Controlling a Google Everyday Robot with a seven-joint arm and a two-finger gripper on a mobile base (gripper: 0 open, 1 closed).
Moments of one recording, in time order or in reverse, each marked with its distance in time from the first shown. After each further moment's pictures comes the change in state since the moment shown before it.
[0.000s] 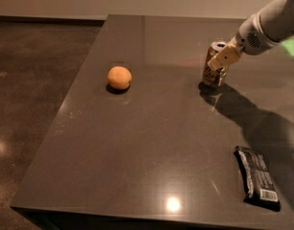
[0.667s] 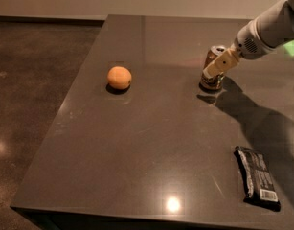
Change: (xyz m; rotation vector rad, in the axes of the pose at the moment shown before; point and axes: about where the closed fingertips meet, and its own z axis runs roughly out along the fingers) arm 0.012 -0.007 0.016 0.009 0.016 0.038
